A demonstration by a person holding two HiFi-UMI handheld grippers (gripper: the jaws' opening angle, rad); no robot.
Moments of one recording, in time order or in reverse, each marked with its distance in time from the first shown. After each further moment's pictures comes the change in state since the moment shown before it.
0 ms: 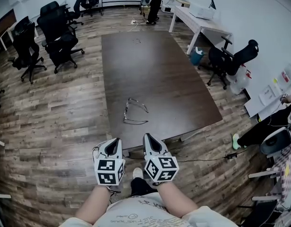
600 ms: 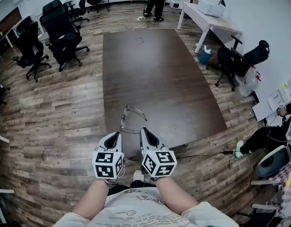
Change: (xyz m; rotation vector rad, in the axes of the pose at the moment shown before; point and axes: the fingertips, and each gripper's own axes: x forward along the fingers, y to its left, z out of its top) left arm 0.080 -0.001 0.044 -0.008 0.040 0.036; right arm 0.070 -0.037 0.043 0.018 0.021 0.099
